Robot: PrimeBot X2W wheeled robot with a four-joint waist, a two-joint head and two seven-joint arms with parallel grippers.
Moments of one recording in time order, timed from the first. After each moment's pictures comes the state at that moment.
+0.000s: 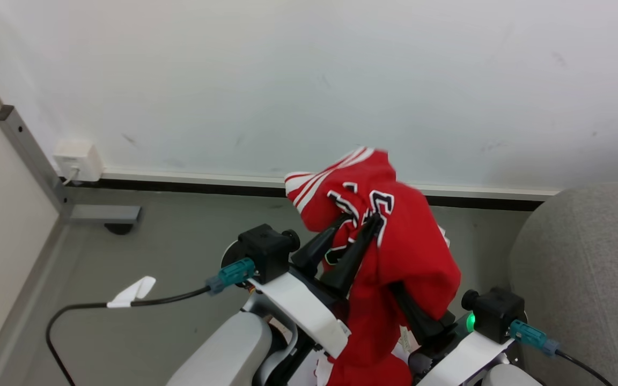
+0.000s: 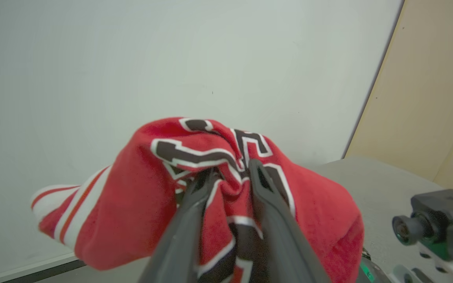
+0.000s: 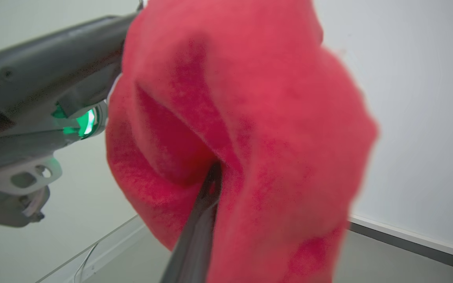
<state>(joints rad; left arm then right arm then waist) -0.52 0.10 -0.66 0.21 -0.53 -0.11 -0.16 -0.39 -0.19 0.71 0.32 0.65 0.13 -0.26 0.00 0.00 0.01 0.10</state>
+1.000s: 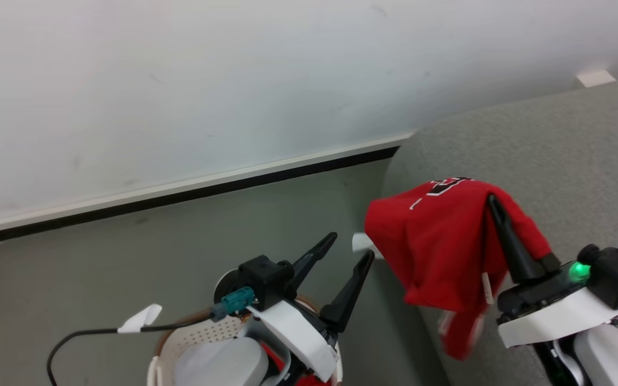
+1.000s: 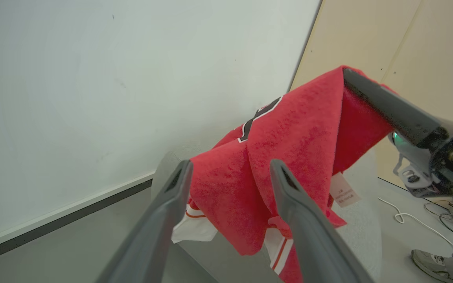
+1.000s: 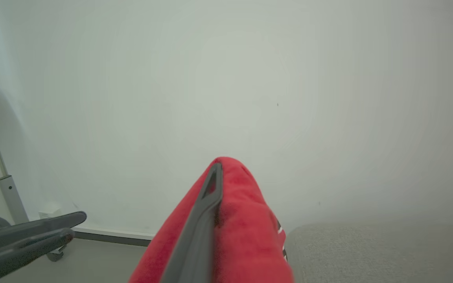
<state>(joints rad) -0.48 0.12 -0.71 0.34 -0.51 -0.10 -0.24 -0.36 -0.29 0.41 0.16 0.55 0.13 -0.26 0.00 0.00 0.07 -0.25</state>
